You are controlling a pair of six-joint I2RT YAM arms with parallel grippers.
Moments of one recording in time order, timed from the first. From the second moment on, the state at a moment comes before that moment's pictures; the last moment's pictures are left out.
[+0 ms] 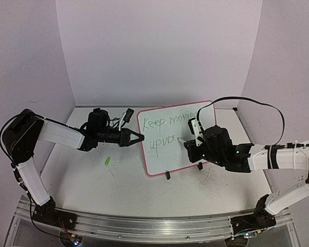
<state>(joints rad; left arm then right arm) -0.59 1.75 0.89 0.53 0.78 -0.36 0.89 1.35 0.73 0.11 0.31 0.23</state>
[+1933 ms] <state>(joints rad) -0.59 1.75 0.90 0.52 0.77 -0.36 0.89 1.38 0.73 0.10 0.33 0.31</state>
